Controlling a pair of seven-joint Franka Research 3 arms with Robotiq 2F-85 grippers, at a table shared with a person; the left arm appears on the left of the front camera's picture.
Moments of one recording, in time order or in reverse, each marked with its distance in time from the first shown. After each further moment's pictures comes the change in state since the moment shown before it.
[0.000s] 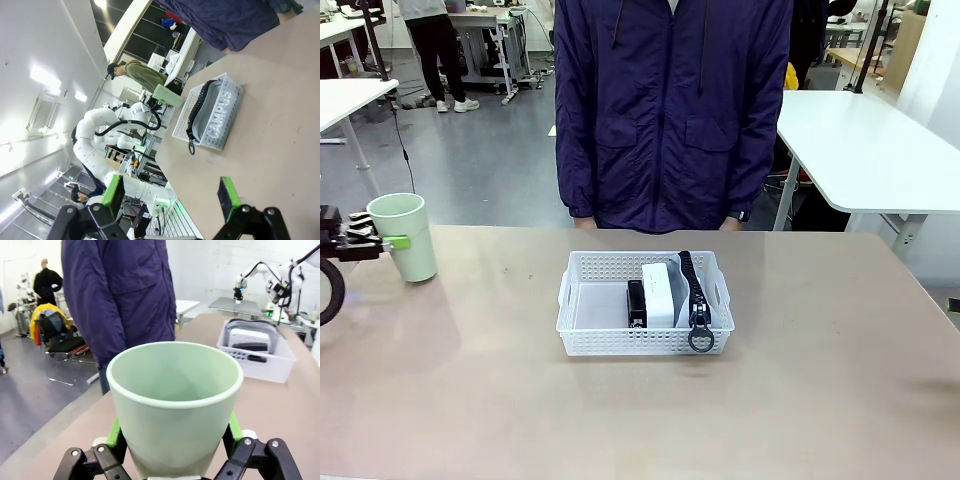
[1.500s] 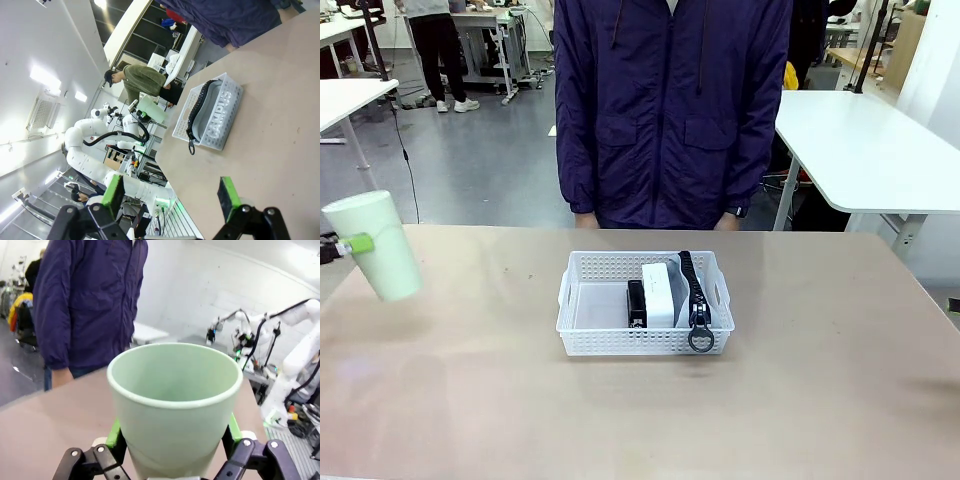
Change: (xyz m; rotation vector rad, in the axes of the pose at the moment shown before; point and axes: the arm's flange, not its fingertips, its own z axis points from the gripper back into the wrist) left arm 0.023 -0.109 -0.001 -0.080 -0.121 0.284; right arm 0.000 0.000 0.000 0.000 0.000 0.000
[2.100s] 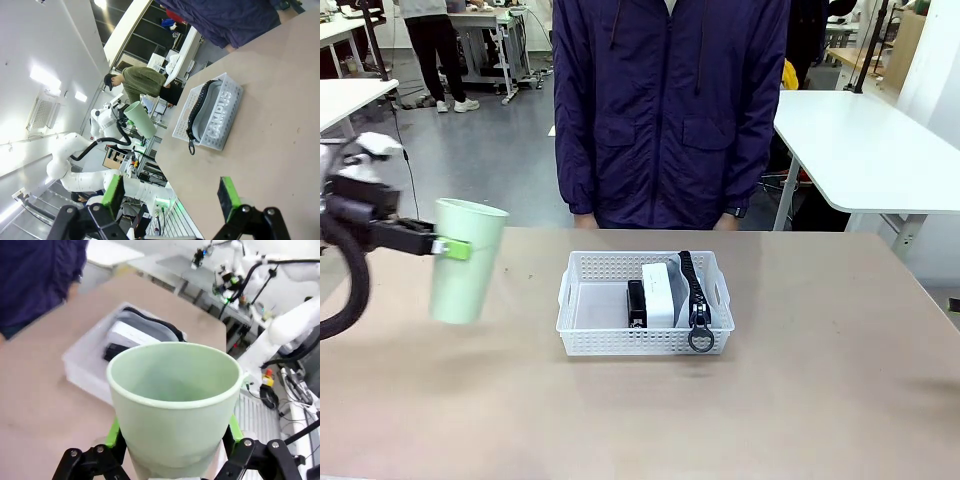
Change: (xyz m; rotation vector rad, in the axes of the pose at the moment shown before) left arm 0.075 -0.122 -0.170 -0.040 0.474 0.143; right arm 0.000 0.000 0.000 0.000 -0.001 0.000
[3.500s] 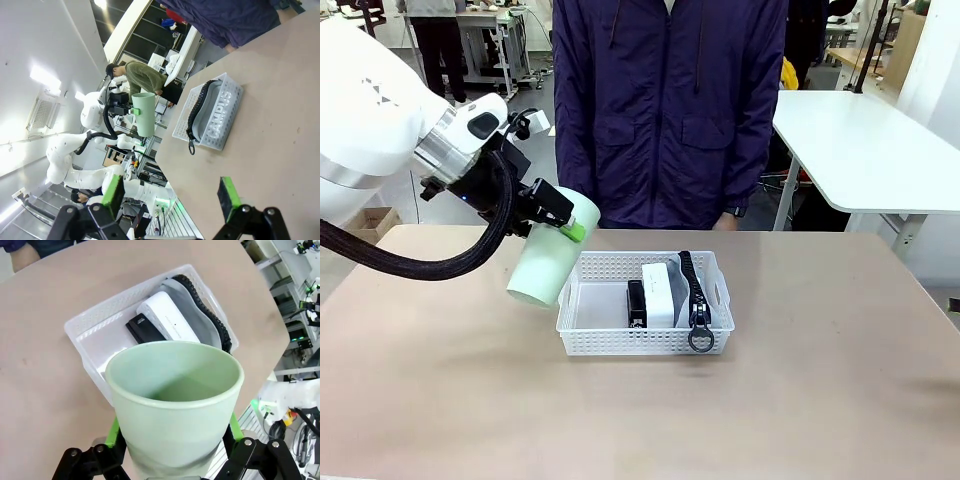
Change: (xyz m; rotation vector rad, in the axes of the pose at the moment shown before) left arm 0.104 -0.046 -0.122 0.410 0.289 0.423; right arm 0.000 0.000 0.000 0.000 0.000 0.000
